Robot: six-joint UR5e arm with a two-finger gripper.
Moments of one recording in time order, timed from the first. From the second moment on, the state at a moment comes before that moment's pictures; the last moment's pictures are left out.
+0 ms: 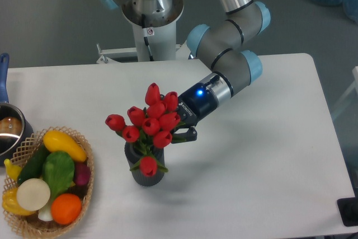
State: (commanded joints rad) arm 2.66 -1.97 -1.93 -0.81 0.01 1.60
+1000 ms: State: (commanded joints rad) arm 2.66 -2.01 -1.95 -0.81 0.01 1.67
